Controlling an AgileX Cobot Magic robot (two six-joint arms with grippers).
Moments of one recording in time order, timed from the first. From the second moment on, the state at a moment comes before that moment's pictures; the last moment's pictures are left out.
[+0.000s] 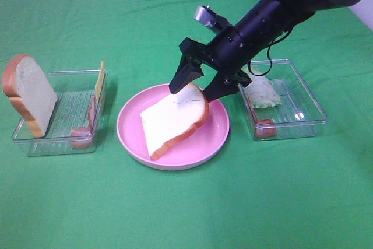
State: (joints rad) left arm 0.04 0.00 -0.50 -0.12 1.05 0.14; right arm 0.33 2.17 -1.58 0.75 0.98 -0.41
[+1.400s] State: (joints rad) left arm 0.04 0.00 -0.50 -0.12 1.05 0.14; right arm 0.10 2.24 -1.75 0.37 1.10 -0.21
